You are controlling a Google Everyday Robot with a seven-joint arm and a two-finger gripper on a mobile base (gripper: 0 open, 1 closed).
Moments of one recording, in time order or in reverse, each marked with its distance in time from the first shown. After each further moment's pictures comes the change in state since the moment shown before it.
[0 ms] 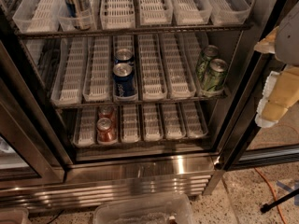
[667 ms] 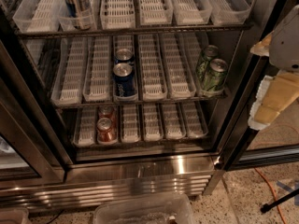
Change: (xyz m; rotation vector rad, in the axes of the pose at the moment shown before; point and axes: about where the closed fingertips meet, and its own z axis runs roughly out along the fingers) arm -0.006 0.001 0.009 0.019 -0.022 0.008
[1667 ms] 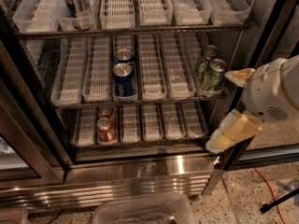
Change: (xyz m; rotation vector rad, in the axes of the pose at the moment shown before) arm -0.036 0.038 0.056 0.061 -0.330 0.085
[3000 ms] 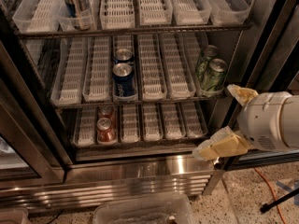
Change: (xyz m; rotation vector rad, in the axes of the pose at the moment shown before) arm 0.005 0.018 0.020 0.138 -0.200 0.149
